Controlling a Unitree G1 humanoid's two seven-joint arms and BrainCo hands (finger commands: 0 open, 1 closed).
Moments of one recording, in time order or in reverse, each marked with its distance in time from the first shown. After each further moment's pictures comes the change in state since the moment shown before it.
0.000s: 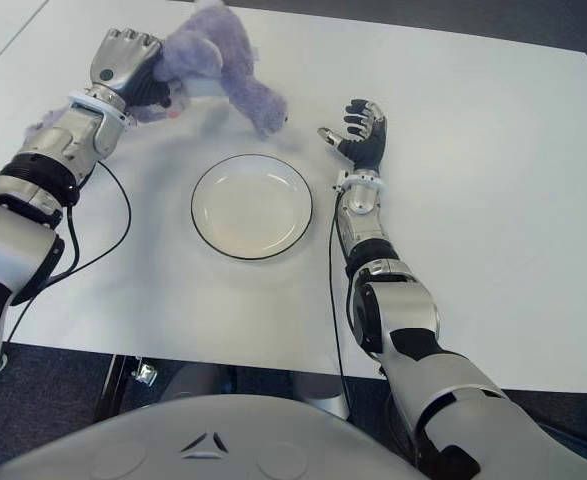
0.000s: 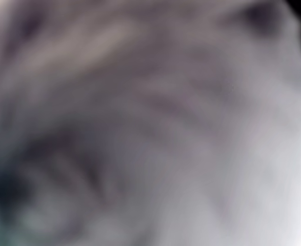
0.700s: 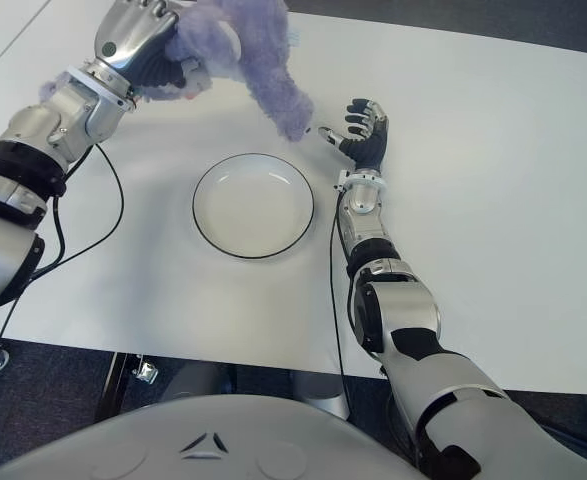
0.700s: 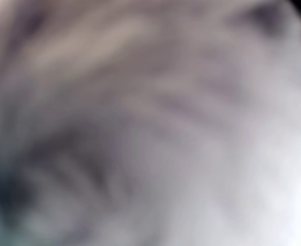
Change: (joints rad) left arm 0.017 0.083 0.029 -0.298 0.006 -0.113 0.000; right arm 0.000 -0.003 0.001 0.000 0.000 0.000 0.000
